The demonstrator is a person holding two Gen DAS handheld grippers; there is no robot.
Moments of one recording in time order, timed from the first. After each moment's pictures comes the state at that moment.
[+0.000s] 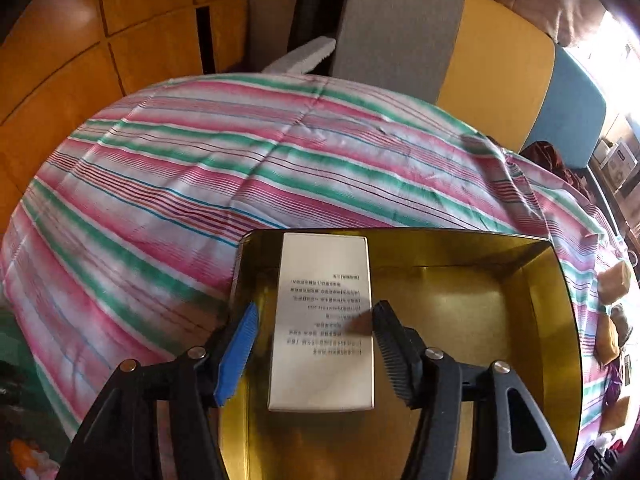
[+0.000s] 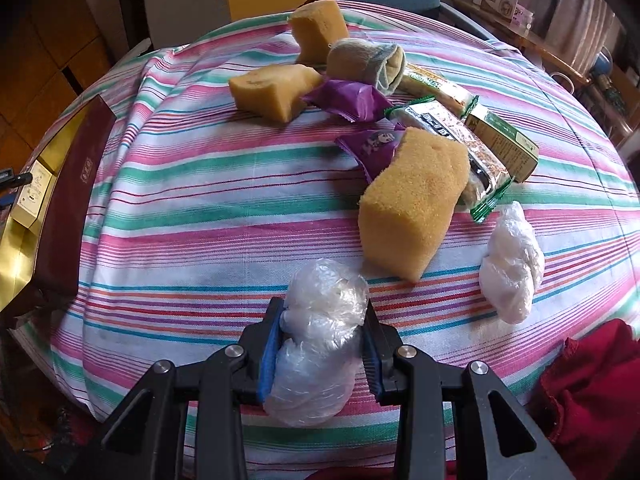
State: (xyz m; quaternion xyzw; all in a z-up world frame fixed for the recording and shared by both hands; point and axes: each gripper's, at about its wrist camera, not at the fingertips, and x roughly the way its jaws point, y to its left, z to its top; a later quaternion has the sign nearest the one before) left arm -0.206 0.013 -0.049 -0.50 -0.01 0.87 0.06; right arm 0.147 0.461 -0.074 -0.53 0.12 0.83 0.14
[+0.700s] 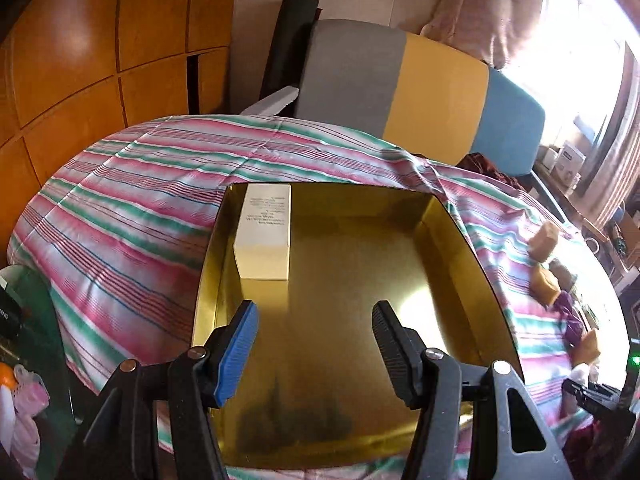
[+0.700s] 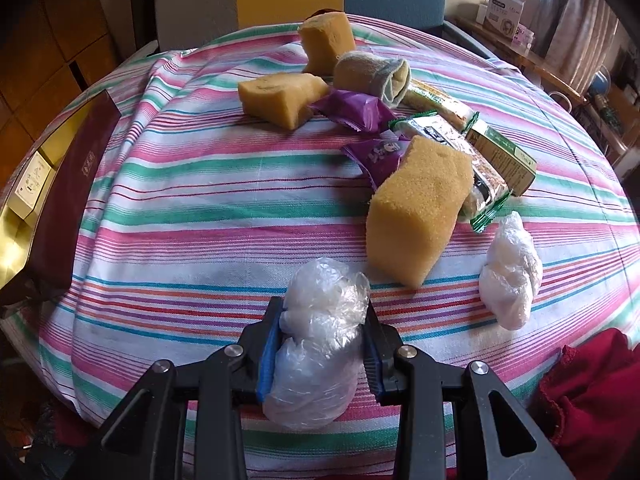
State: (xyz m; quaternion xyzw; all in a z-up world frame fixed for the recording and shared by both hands) left arm -0.049 0.018 -0.007 -0.41 -0.02 0.90 0.12; right arm 0.120 0.441 -0.086 -0.51 0.09 0.84 0.14
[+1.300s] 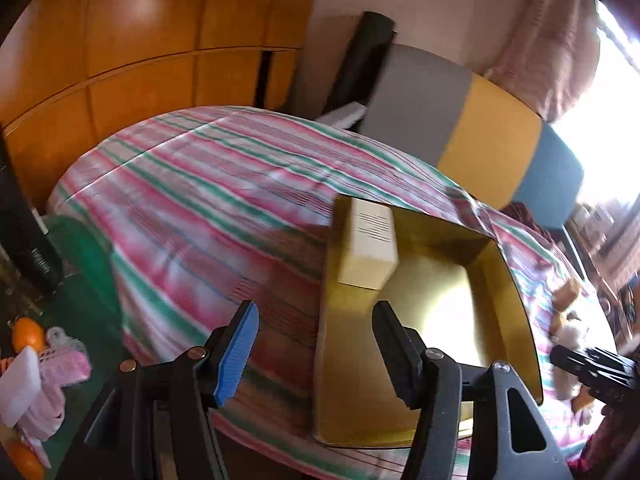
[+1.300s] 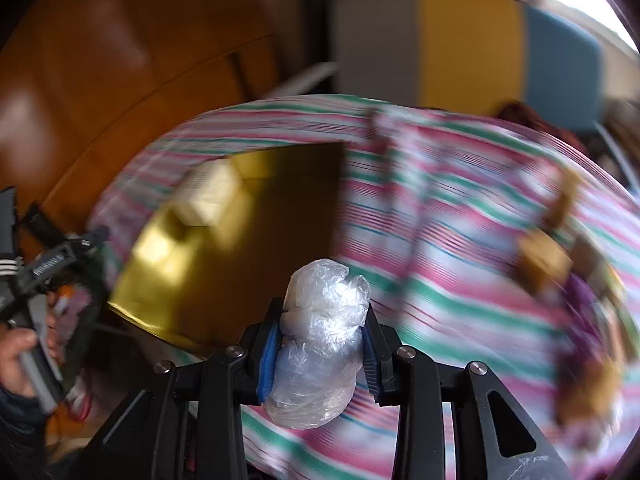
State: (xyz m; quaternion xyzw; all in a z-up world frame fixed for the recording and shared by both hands) left arm -0.041 -0.081 -0.003 -0.40 -0.11 0.91 0.03; right arm 0.007 0.239 0.002 -0.45 0.04 0.88 -0.15
